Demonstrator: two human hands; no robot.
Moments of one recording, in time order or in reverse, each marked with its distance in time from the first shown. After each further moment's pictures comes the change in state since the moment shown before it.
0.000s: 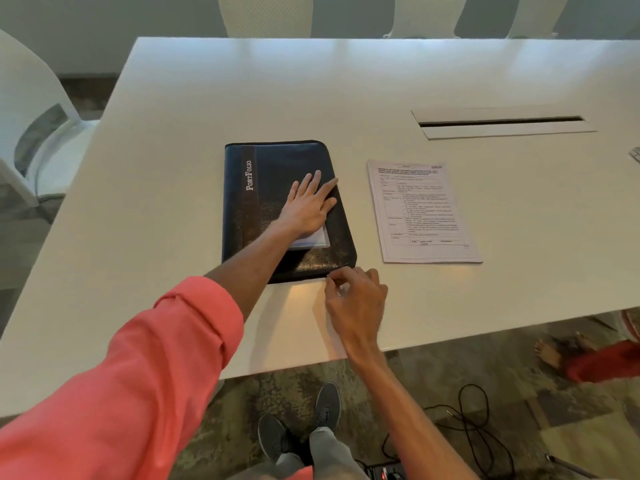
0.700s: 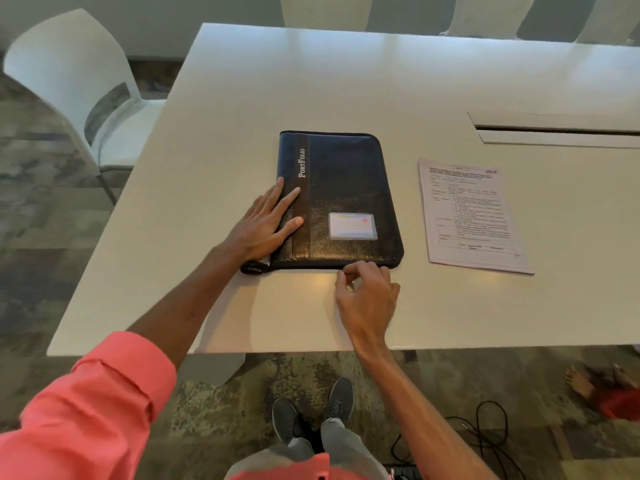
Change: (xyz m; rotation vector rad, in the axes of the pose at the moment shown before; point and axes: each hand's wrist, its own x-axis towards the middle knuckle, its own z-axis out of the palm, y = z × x) left_hand -0.151 -0.141 -0.024 -0.027 0.093 -0.047; right_hand -0.027 -0.041 0.031 0.006 -0.011 -0.070
